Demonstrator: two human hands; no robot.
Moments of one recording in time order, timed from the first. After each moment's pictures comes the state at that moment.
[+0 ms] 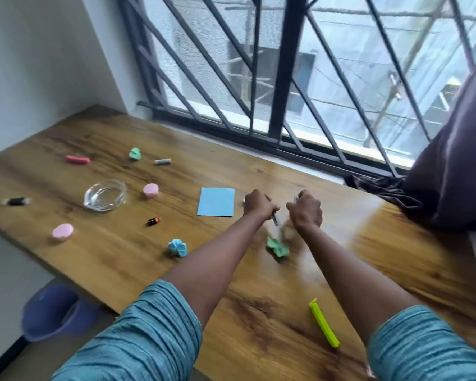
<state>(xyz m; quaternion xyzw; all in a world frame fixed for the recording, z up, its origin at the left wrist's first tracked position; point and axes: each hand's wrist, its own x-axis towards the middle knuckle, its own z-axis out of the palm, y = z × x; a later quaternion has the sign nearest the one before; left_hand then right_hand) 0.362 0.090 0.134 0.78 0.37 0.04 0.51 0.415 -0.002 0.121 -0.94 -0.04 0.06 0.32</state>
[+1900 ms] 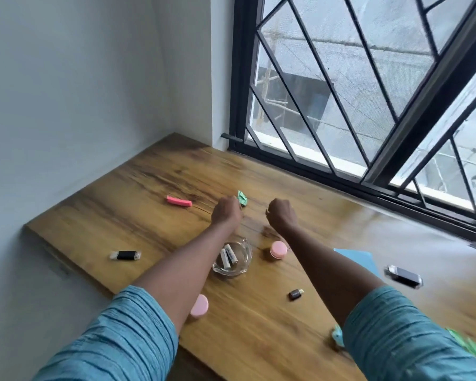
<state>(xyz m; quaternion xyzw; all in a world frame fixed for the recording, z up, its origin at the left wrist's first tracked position) 0.248 0.516 0.127 0.85 0.40 0.05 0.34 0.332 0.411 0.124 -0.95 -0.24 0.09 0.19</state>
